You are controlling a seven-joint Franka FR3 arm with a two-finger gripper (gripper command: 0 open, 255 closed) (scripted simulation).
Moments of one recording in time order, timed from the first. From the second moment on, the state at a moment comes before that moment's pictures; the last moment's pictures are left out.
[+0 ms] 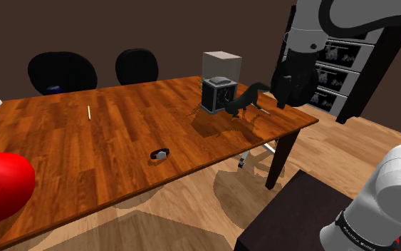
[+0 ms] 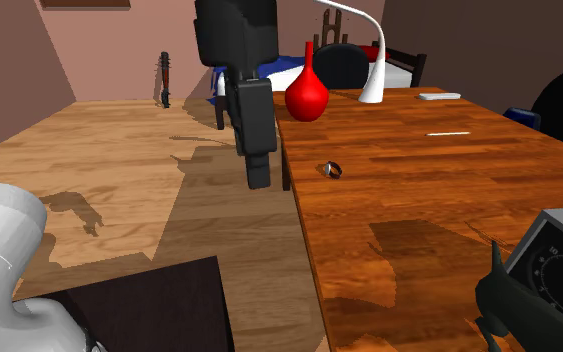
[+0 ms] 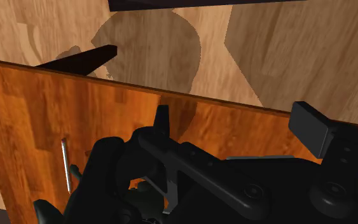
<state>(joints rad) 0.00 -0.76 0.07 -2.41 -0.08 1.66 0.08</state>
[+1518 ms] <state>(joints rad) -0.08 -0.13 0.52 -2.14 -0.01 1.99 1.08</state>
